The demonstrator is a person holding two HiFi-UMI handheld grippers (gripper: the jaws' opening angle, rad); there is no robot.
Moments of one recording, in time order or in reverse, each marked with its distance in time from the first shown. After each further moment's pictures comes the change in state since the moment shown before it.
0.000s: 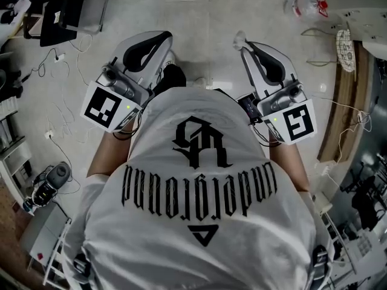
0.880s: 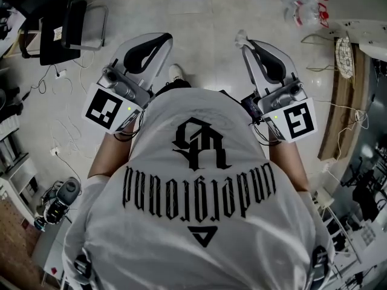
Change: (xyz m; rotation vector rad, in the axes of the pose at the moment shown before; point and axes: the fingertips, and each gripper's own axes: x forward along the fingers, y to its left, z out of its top) left arm -0.006 0.168 0.008 -0.028 -0.024 -0.044; right arm 0.162 -0.031 0.029 -0.004 0.031 -0.069
